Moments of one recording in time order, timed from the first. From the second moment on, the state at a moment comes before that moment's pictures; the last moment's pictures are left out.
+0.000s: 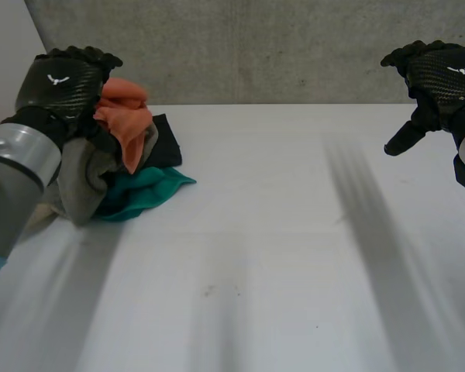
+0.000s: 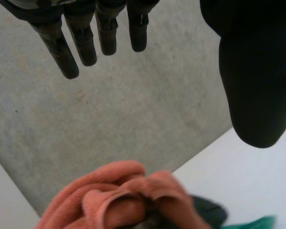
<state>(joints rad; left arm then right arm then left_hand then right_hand) 4.43 -1.65 -1.59 3.36 -1.48 3.37 1.81 -1.54 1.50 0.00 1.45 2.96 0.22 0.22 0.22 0.22 0.05 0.19 0.22 0.21 0.24 0.06</state>
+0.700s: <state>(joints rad) 4.34 -2.06 -1.19 3.51 -1.48 3.62 1.80 -1.56 1.50 0.00 1.45 2.96 1.16 1.19 1.19 1.20 0.98 0.19 0.22 0.21 0.24 0.06</state>
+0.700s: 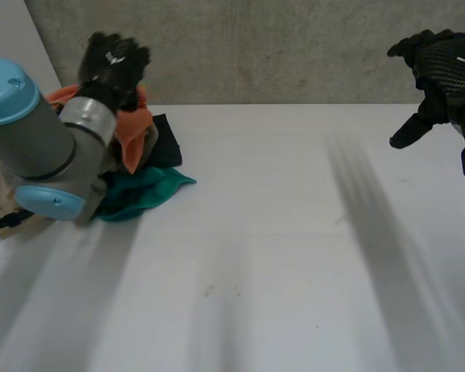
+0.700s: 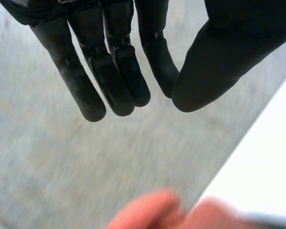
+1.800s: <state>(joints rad) 4.64 -2.33 -0.79 3.25 -1.30 3.60 1.79 -1.51 1.50 0.00 1.45 2.90 1.06 1.17 1.15 1.19 0.92 0.19 0.22 0.21 0.24 0.06</state>
